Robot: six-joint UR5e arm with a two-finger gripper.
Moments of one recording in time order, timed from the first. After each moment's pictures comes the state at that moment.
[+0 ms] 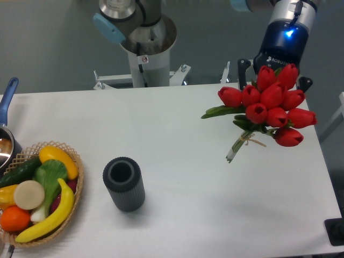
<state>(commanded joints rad) 2.91 -1.73 -1.61 -0.76 0.49 0.87</state>
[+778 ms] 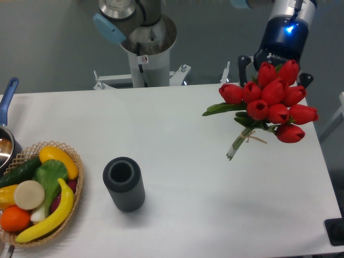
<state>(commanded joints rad) 2.90 -1.71 -1.62 -0.77 0.50 0.87</state>
